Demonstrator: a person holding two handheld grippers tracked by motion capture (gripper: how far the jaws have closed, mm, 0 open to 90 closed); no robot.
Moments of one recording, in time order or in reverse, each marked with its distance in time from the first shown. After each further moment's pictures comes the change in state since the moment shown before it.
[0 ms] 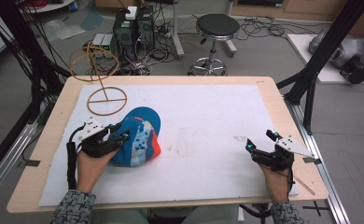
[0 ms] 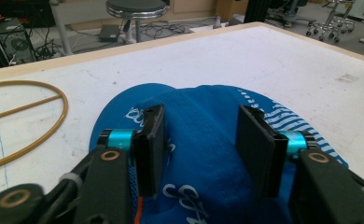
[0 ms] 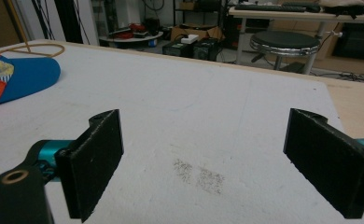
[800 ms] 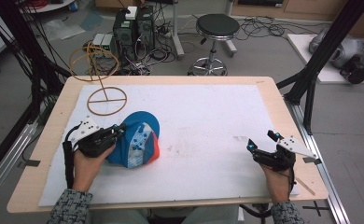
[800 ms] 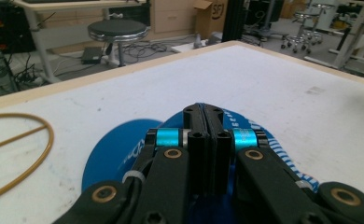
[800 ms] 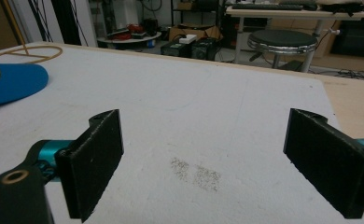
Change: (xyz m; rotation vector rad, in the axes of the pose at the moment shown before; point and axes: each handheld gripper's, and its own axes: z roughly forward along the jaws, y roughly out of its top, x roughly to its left) left arm -0.003 0.014 -0.012 -0.082 -0.093 0.048; right arm -0.003 0.000 -0.003 0.000 -0.005 0.019
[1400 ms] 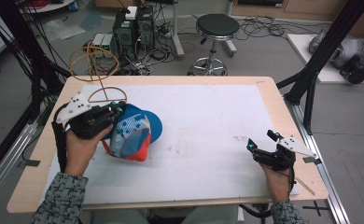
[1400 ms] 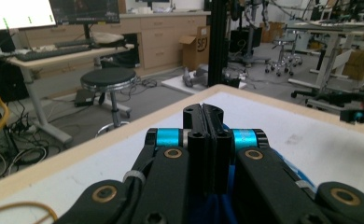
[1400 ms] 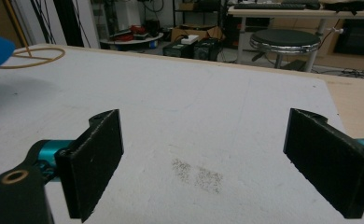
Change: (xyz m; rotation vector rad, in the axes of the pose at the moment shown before) left arm -0.002 0.085 -0.009 -0.128 -0.051 0.075; right arm -0.001 0.000 0.002 -0.004 0.009 0.006
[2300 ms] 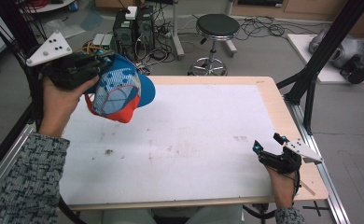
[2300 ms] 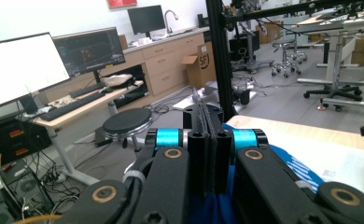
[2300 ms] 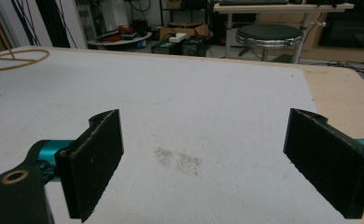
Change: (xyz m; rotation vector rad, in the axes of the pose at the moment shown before) left arm 0.040 0.117 0.010 -0.047 -0.010 0.190; right arm -0.010 -0.006 -0.013 0.008 -0.049 0.041
